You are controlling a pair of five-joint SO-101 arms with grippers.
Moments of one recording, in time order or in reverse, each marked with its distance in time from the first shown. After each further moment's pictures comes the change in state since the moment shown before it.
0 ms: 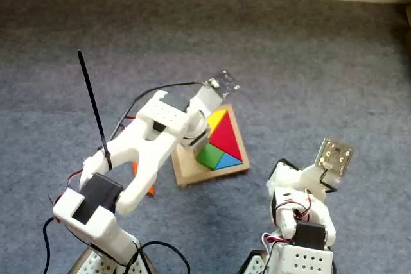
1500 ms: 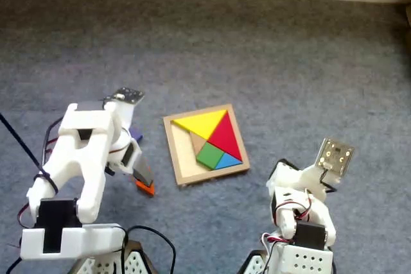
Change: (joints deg) left arm -30.9 -13.1 16.9 18.5 4.9; right arm 0.0 0.0 0.0 0.0 0.0
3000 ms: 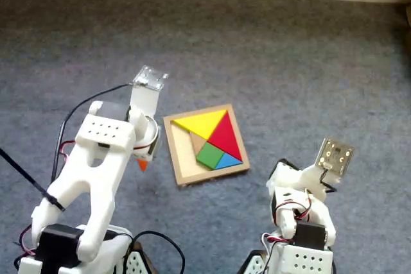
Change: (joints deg) left arm 13.5 -13.0 -2.3 -3.5 9.1; right arm 0.0 0.0 0.0 0.0 0.0
